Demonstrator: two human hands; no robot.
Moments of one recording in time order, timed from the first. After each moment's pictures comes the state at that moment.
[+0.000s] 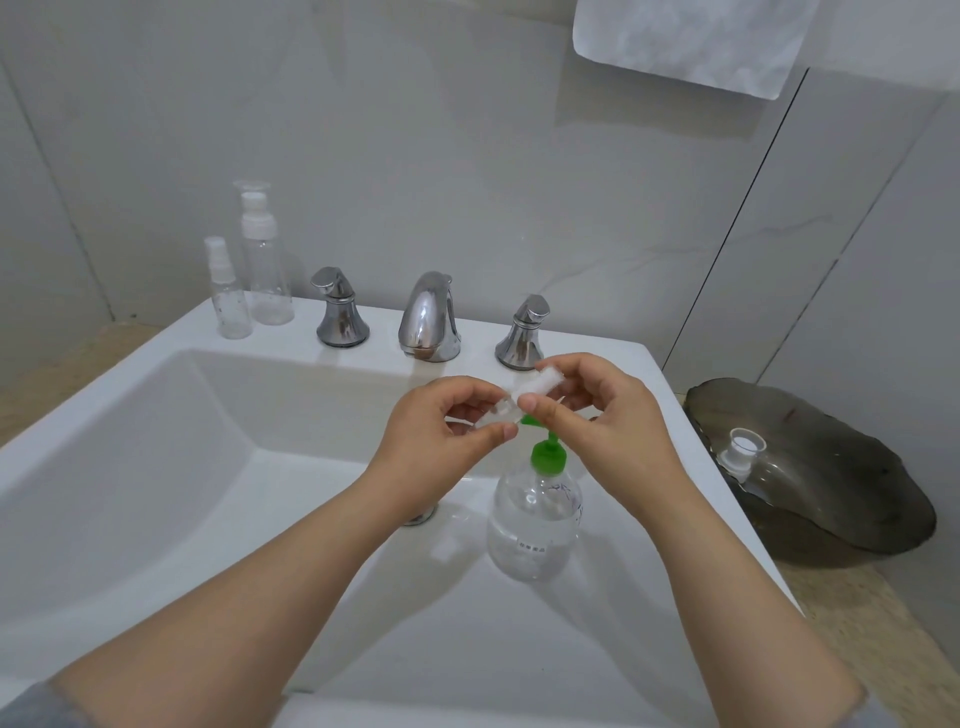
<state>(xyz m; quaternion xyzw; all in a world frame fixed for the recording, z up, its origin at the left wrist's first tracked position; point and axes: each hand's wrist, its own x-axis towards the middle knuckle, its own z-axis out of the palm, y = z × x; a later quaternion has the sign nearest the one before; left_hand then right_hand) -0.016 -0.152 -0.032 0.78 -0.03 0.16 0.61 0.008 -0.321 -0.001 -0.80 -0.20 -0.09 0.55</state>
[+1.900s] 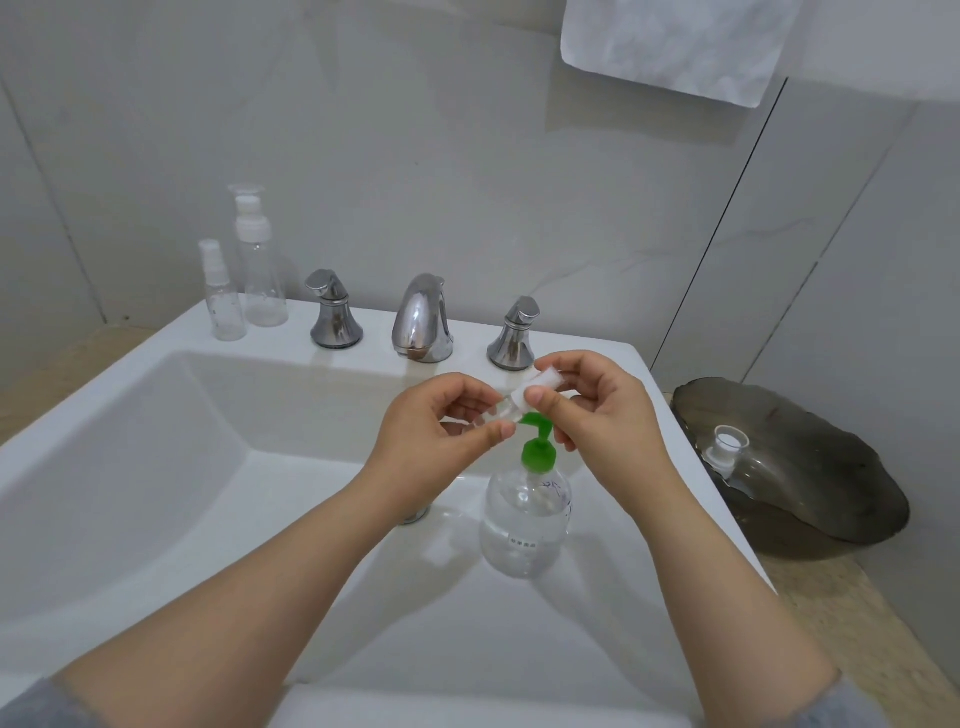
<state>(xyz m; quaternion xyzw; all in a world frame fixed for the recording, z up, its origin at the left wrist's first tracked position) -0.022 -0.156 -0.029 0.75 -0.04 0.17 0.63 0.010 -0.320 0.001 -0.76 -0.17 -0.07 0.62</state>
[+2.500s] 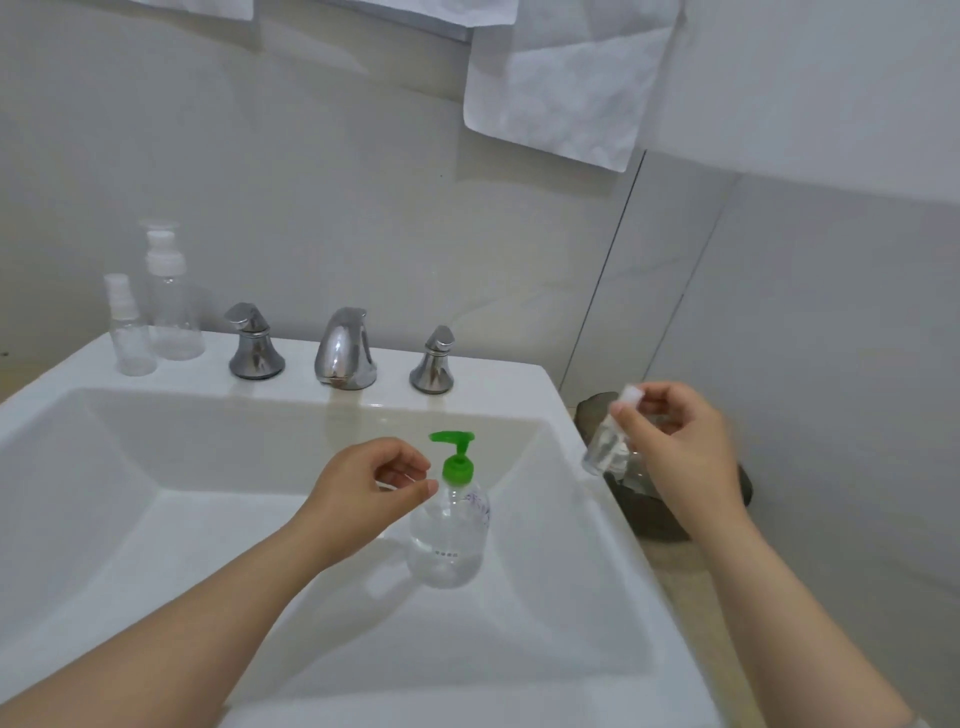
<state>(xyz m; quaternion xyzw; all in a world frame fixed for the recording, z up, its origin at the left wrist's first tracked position) -0.032 -0.159 -0.046 0.82 -0.04 0.08 0.56 -0.014 -0.437 0.024 -0.81 -0.02 -0.27 0.52</state>
